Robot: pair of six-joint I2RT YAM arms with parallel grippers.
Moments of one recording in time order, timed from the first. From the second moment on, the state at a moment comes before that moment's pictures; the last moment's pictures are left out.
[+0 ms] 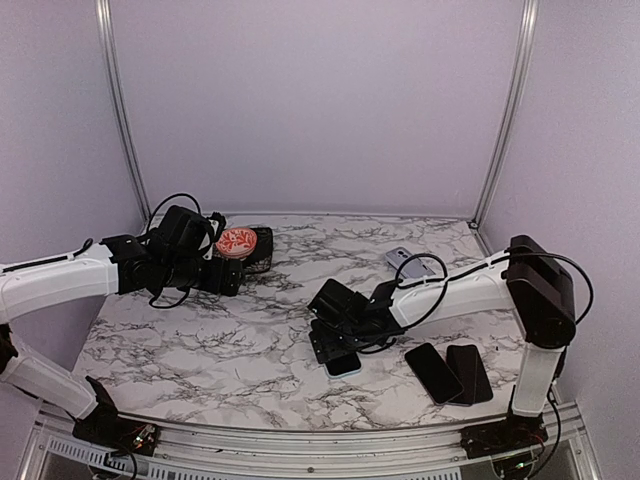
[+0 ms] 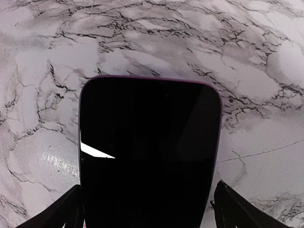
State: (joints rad) left arm -0.72 1.33 0.97 -0.42 -0.25 -0.33; right arm 1.06 1.90 1.18 -0.43 0.28 0.62
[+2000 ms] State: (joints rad) left arm -1.00 2.04 1.38 -0.43 -0.10 -0.20; right arm 0.87 1.78 1.03 -0.30 -0.04 0.50
